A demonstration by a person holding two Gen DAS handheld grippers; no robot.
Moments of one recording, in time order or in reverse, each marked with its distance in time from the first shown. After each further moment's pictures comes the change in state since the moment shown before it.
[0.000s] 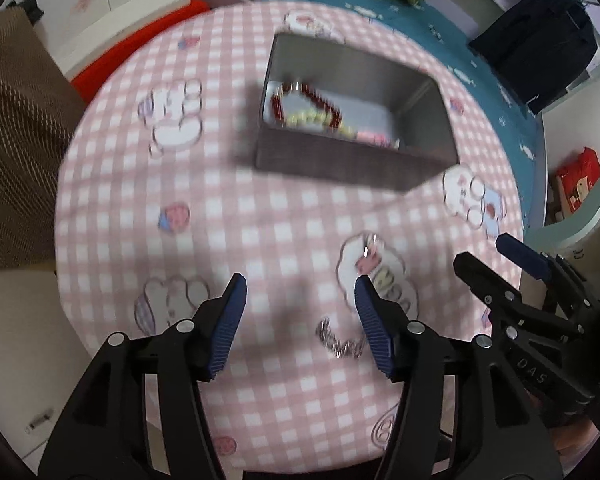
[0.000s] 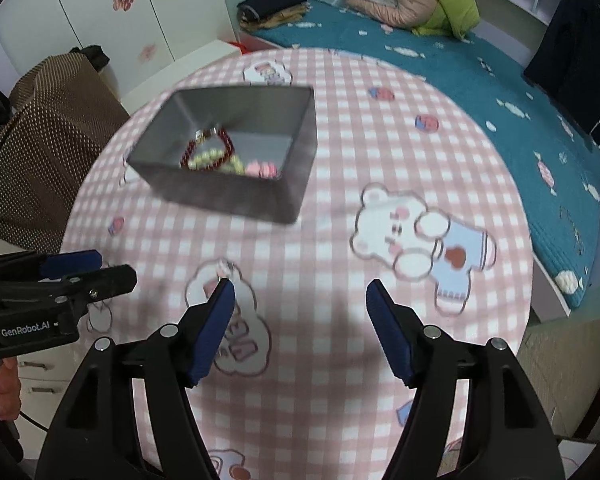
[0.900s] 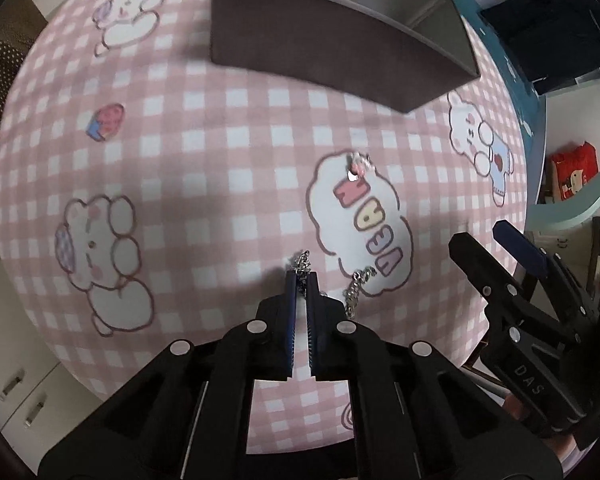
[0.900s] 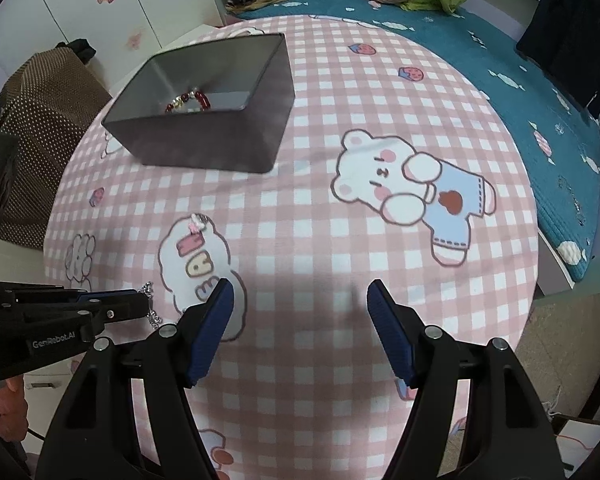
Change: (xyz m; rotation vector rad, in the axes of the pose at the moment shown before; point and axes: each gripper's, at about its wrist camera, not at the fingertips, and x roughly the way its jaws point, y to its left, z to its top) left arm 0.041 -0.019 -0.019 -0.064 0.179 -0.058; right arm 0.014 -0.013 -0.023 0.044 0.050 0.001
